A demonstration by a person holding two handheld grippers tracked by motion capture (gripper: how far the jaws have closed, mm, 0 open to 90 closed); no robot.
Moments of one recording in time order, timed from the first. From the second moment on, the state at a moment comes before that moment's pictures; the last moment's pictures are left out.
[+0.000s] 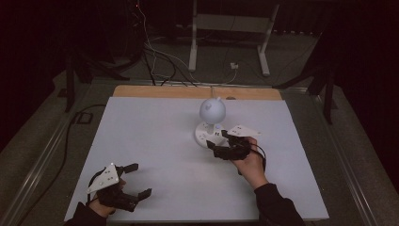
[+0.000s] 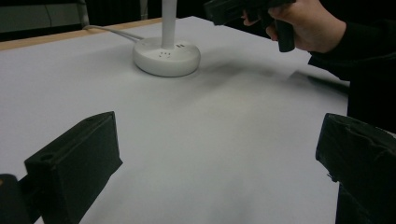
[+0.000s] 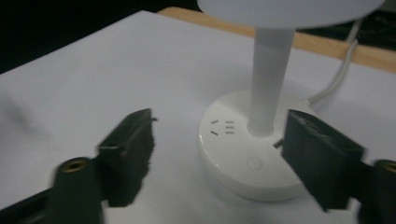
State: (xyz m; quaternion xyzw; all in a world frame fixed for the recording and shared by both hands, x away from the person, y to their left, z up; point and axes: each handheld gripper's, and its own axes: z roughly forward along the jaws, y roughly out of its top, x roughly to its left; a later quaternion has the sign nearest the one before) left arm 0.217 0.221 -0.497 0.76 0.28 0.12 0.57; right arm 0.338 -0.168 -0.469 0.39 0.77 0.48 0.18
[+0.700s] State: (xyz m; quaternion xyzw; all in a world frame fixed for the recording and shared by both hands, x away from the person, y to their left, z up) left arm 0.218 0.222 -0.497 0.77 0.28 0.12 0.57; right arm 0.353 -0.160 -0.485 0.43 0.77 0.41 0.24
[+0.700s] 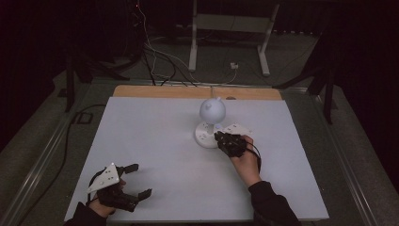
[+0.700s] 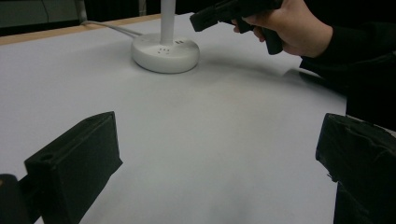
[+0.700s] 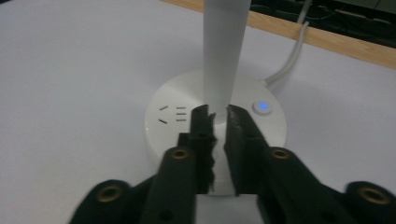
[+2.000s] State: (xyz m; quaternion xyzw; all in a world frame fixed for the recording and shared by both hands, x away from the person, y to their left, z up) left arm 0.218 0.222 -0.497 0.77 0.28 0.12 0.56; right arm 0.369 -0.148 -0.506 0.43 0.79 0.37 0.23
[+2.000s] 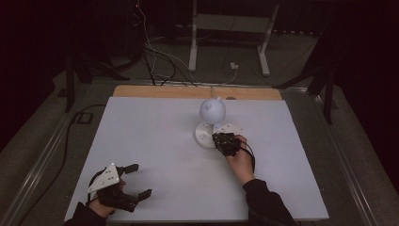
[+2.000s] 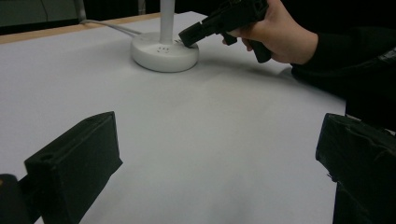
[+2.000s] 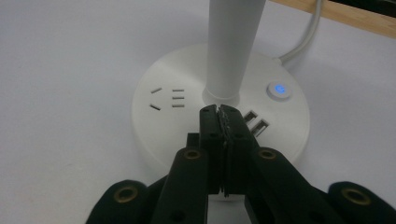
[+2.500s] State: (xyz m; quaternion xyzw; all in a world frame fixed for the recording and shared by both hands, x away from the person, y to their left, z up) left arm 0.218 0.222 -0.498 0.77 0.28 0.12 0.56; right arm 0.369 -0.148 -0.507 0.43 0.79 0.37 0.24
